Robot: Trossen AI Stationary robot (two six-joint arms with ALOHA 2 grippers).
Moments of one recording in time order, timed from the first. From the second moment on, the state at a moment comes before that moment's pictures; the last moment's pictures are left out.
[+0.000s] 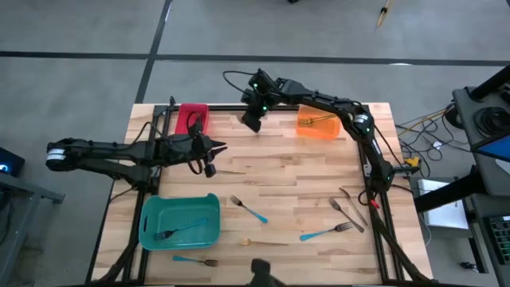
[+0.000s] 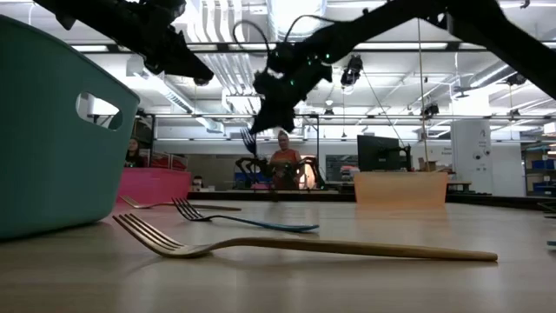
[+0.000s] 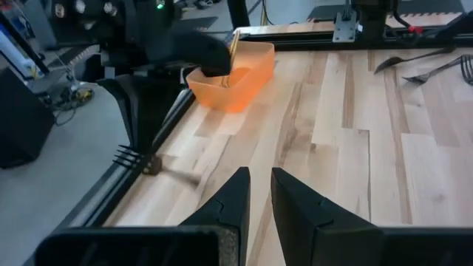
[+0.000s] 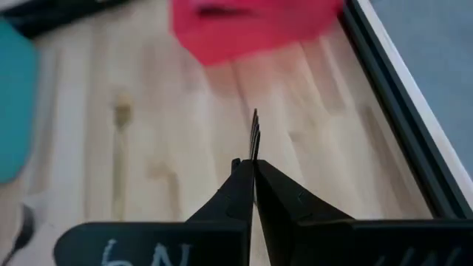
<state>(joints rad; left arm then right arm) 0.08 0.96 0.63 -0.06 -0.32 0.07 -0.53 2.19 2.01 -0.65 -0.43 -0.13</state>
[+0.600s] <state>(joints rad) 0.08 0.91 0.62 -0.05 -0.32 0.09 -0.43 1.85 1.39 0.08 -0.41 0.06</state>
